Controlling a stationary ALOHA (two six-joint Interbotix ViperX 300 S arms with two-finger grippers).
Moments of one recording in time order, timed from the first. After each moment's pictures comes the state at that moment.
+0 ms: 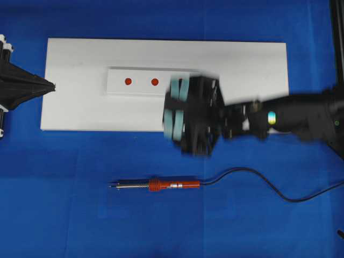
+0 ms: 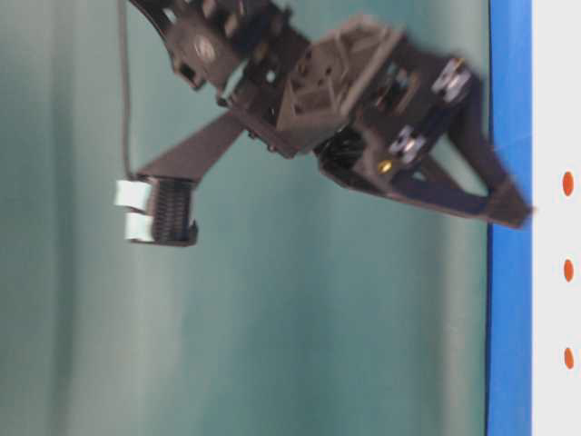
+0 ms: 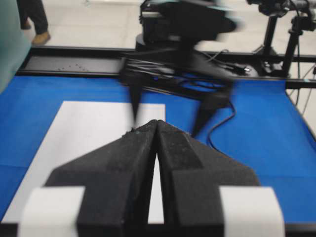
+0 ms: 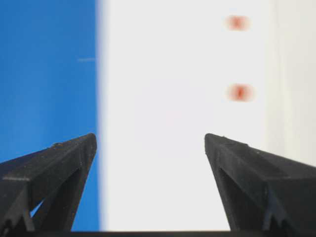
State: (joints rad) left arm 0.00 -1.00 1.24 0.00 -0.35 -0.02; right arm 0.06 0.02 0.46 -0.63 0.44 0.81
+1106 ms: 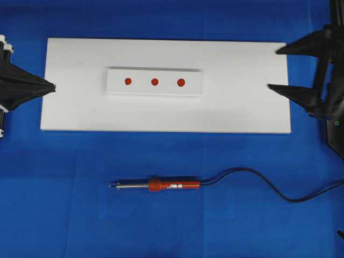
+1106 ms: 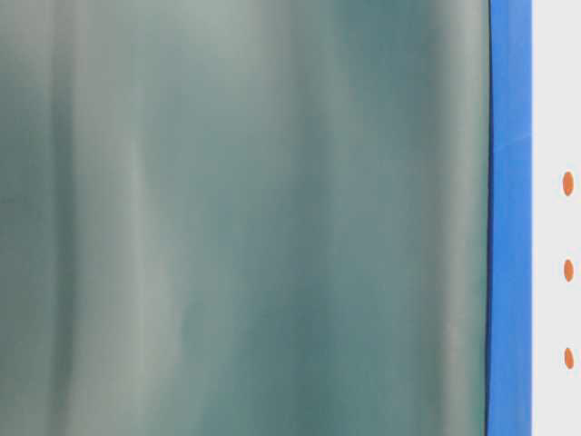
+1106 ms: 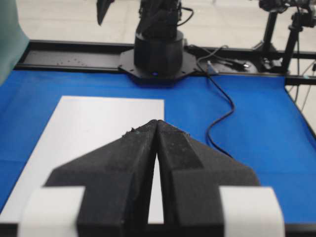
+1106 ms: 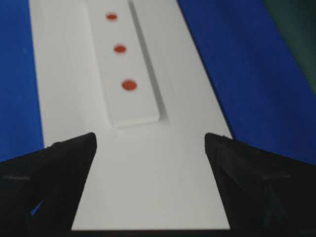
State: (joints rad) left arm 0.00 -1.00 1.24 0.00 -0.34 -0.03; right arm -0.07 -0.94 1.10 -0.63 0.33 0.77
